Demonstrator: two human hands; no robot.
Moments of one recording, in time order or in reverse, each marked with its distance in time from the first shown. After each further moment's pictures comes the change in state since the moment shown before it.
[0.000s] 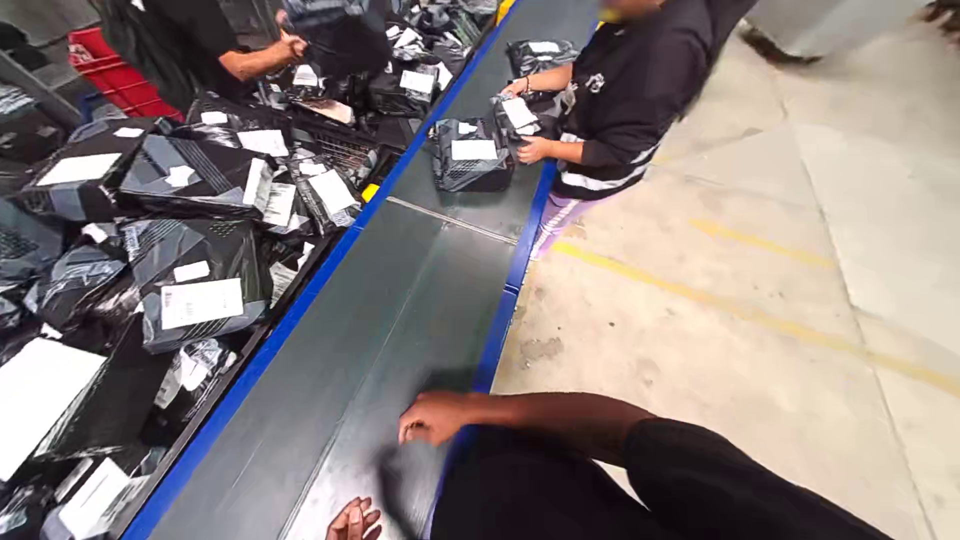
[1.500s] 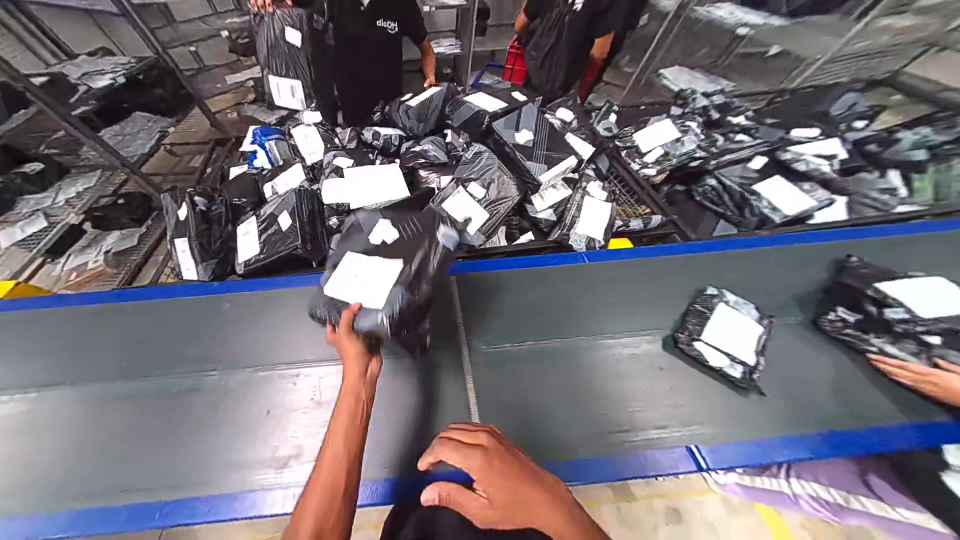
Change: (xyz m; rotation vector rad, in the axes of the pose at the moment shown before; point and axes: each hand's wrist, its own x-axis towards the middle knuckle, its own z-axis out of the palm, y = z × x) left_hand 0.037 0.127 -0.088 -0.790 0.930 0.436; right_hand 0.023 -0.222 -0.002 0.027 -0.239 -0.558
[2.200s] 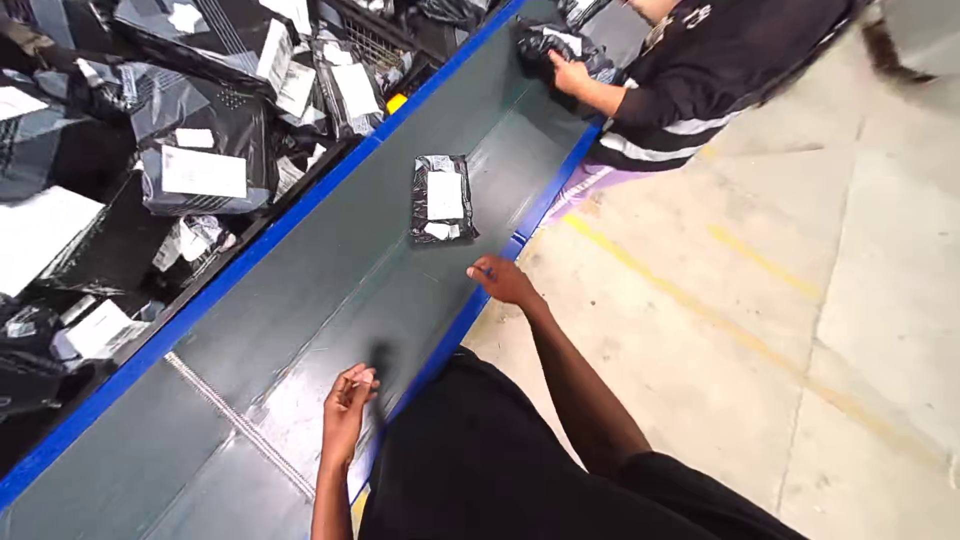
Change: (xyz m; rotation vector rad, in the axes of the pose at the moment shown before) left_hand -0.115 -0.123 -0.079 0.857 -1.013 -0.466; right_hand -0.281 0.141 -0.062 -0.176 0.655 1.360
